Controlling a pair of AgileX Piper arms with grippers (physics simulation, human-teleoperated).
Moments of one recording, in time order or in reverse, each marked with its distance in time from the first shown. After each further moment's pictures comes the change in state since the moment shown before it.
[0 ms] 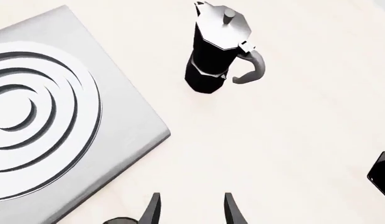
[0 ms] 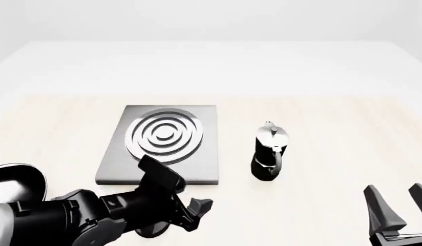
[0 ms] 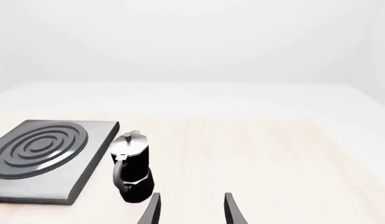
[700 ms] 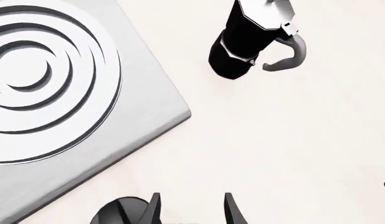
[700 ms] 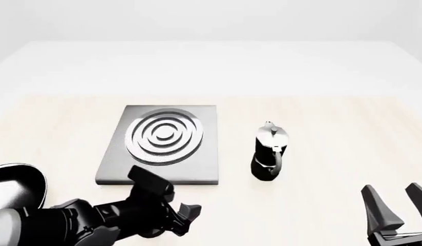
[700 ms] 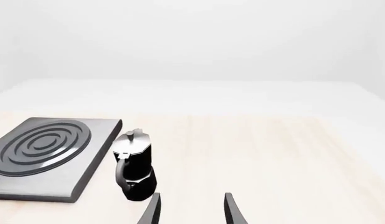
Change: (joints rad) left arm 0.048 0.035 0.088 -0.075 -0.076; right arm 0.013 0.024 0.000 -0.012 0.004
